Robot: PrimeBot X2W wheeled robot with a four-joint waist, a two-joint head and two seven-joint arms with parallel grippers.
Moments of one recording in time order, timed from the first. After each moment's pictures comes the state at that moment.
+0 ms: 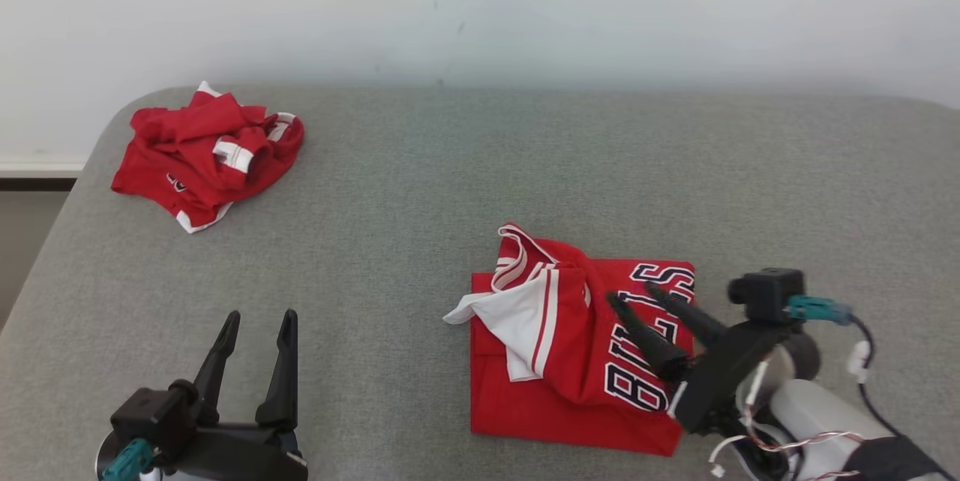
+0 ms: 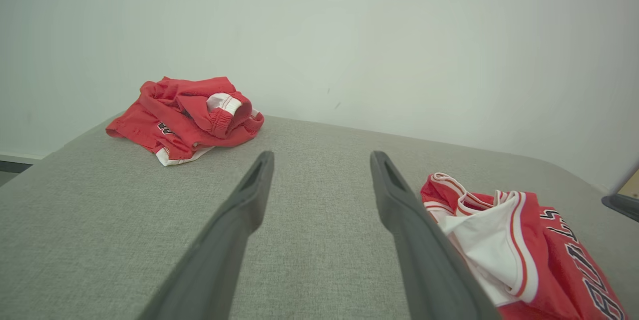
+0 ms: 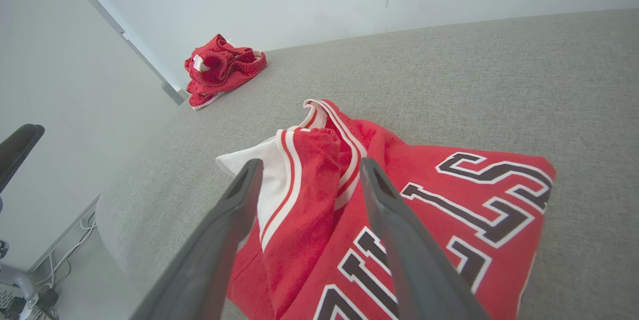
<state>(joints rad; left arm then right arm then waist) -0.10 0.17 -0.17 0.24 -0.47 -0.06 -0.25 -0.52 -0.35 0.82 0.44 0.96 0.12 -0.04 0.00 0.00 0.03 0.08</state>
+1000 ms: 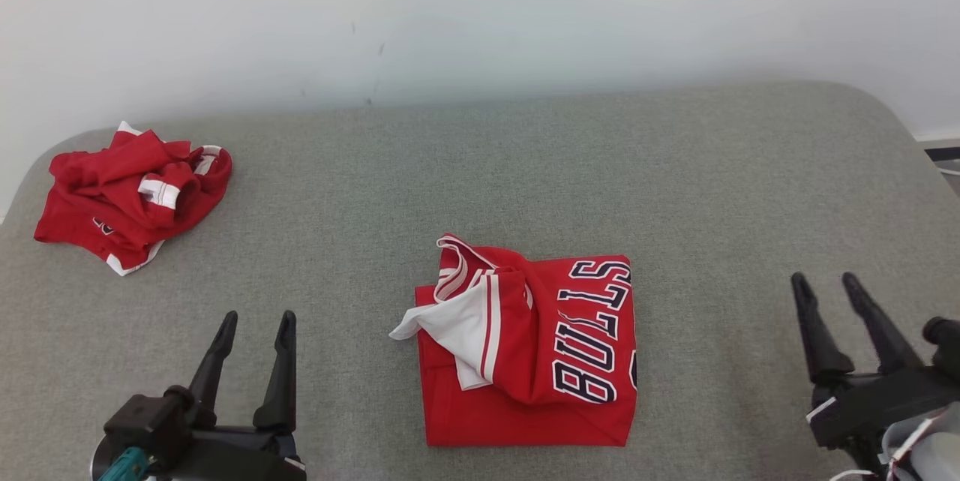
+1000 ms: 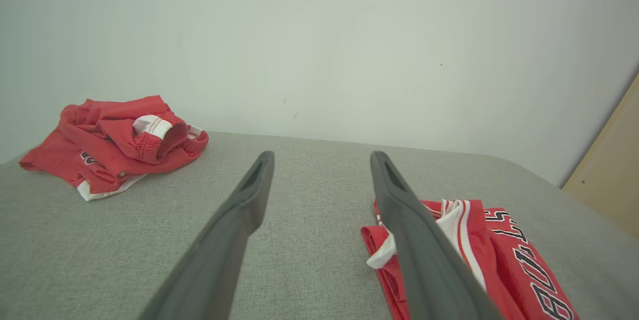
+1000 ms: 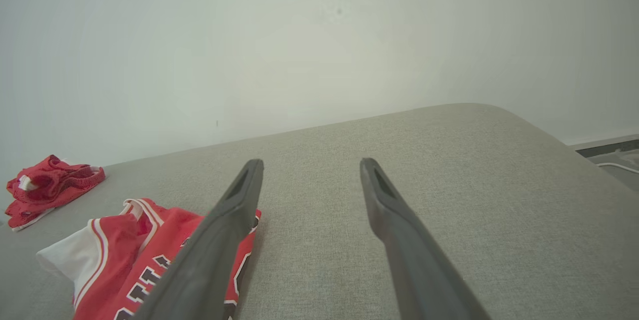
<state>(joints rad) -0.07 0.16 -0.16 0.19 -0.46 -0.07 -0.25 -0.21 -0.54 0.52 0.19 0.87 -0.10 -0.25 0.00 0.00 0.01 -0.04</state>
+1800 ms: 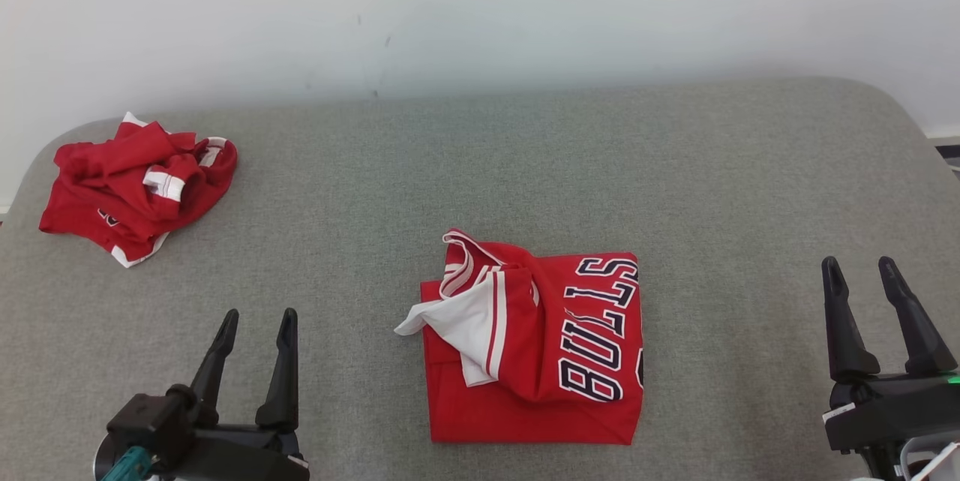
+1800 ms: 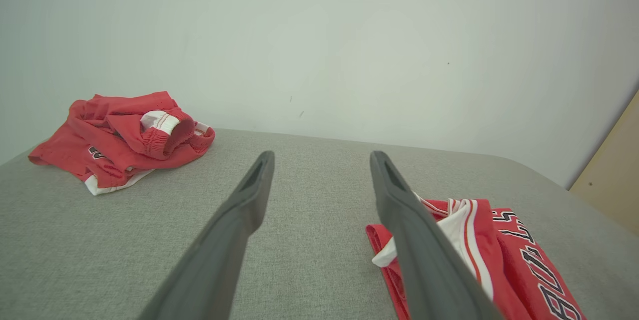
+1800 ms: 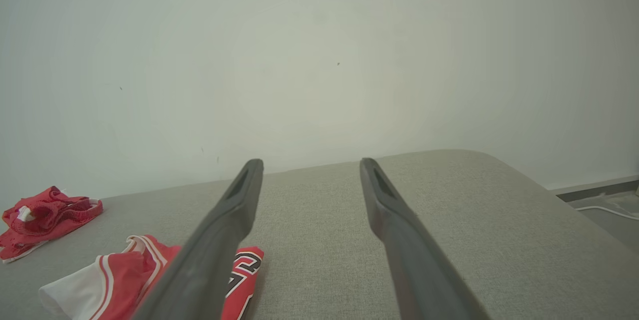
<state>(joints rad) -0.07 0.15 -0.14 0.18 -0.44 -0.07 -0.25 -0.08 -0.47 0.29 0.00 0.68 -0.12 -0.25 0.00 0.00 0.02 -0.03</state>
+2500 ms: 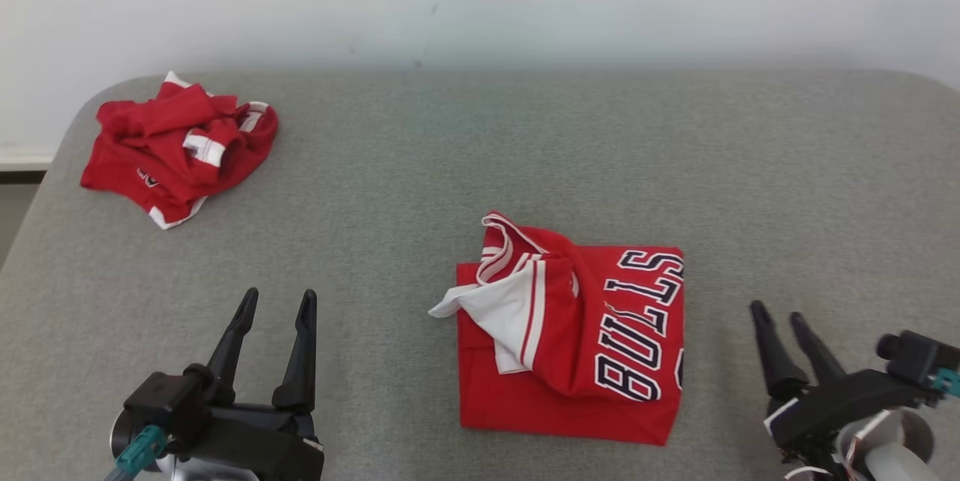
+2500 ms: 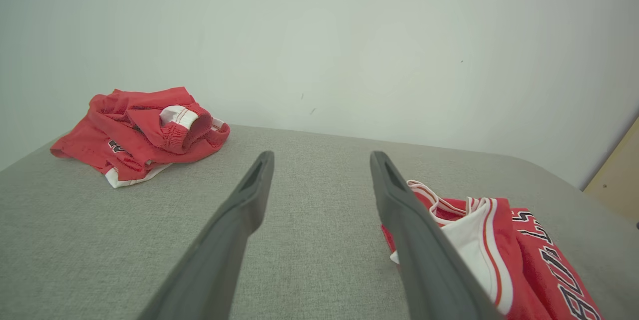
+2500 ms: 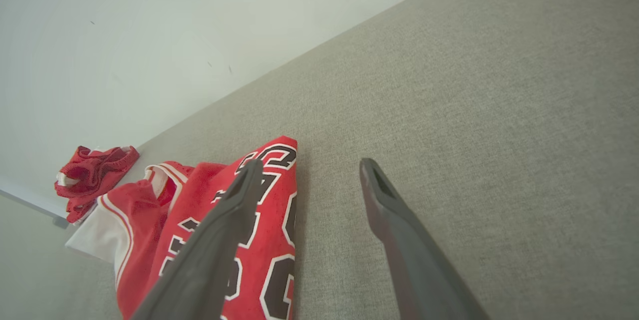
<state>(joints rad) -0.12 0.14 -0.17 0.20 -0.43 -0.09 -0.25 -0.22 -0.32 0.35 0.35 0.92 0.02 -0.11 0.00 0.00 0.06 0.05</state>
